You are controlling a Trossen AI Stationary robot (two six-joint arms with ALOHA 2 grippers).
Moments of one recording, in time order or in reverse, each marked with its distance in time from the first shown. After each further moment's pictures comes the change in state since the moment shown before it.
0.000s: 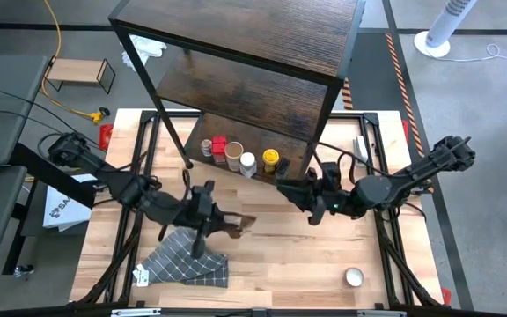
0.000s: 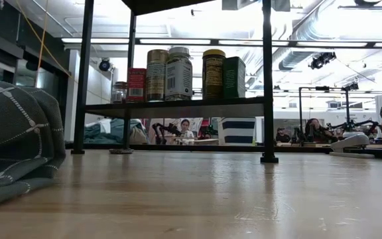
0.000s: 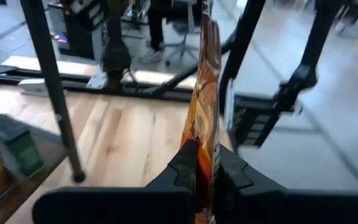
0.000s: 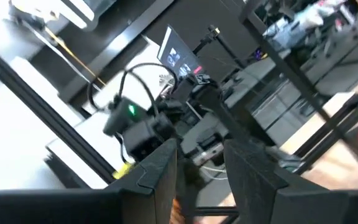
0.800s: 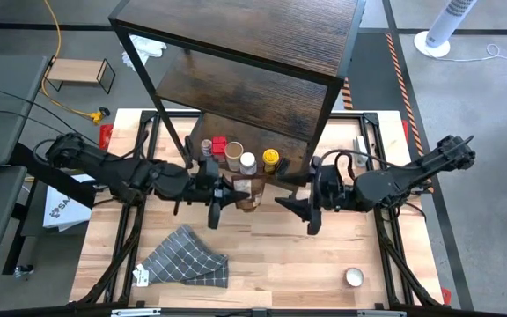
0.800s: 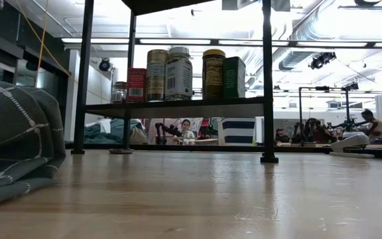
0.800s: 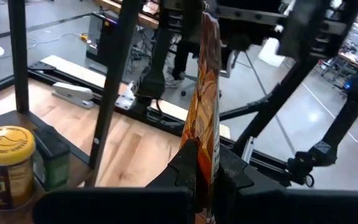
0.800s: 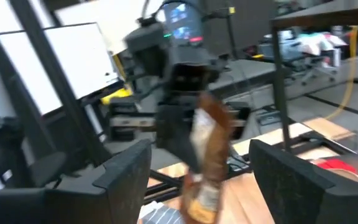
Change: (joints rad) left arm 0.186 -0.013 0.001 0.108 0.038 -0.160; right arm -0.008 0.000 0.217 -0.426 -0.080 -0.348
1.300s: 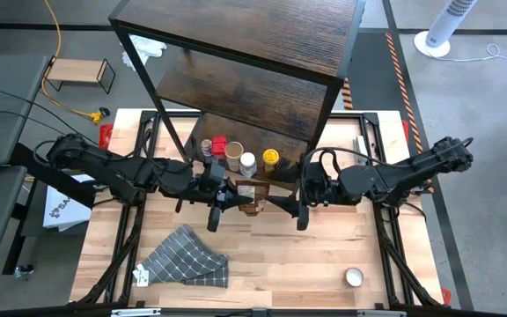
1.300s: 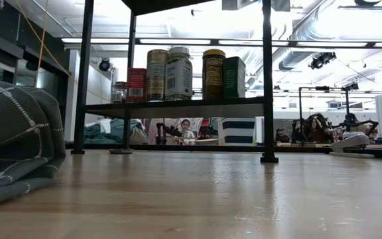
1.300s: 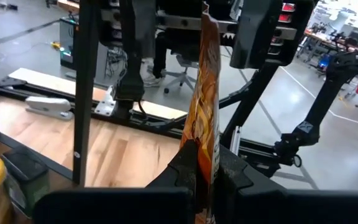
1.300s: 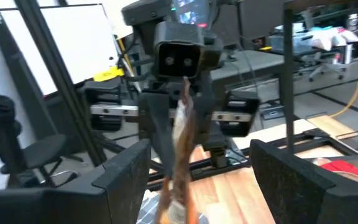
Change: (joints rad) left arm 0.033 0.018 0.000 0.045 0.137 0.113; right arm -0.083 0.046 -0.001 0.001 -0.131 -0.025
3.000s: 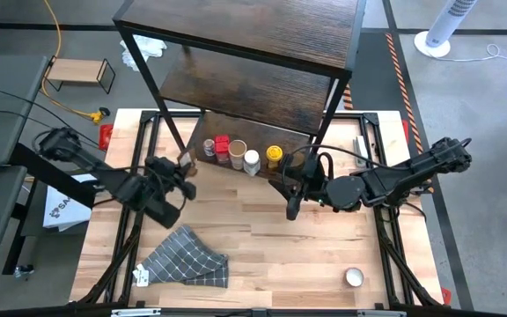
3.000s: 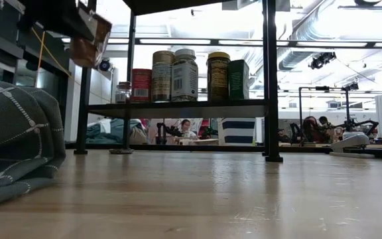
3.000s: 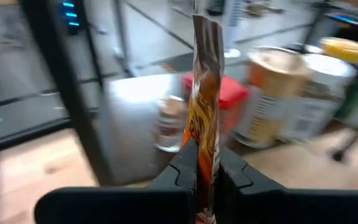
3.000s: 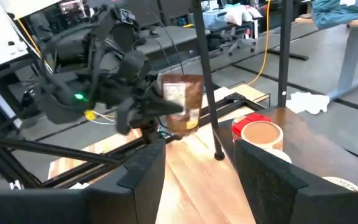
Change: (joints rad) left arm -0.217 -0.197 -0.334 -1.034 -0.964 -1.066; right arm 0.014 0.018 -0.001 -0.218 0.324 0.169
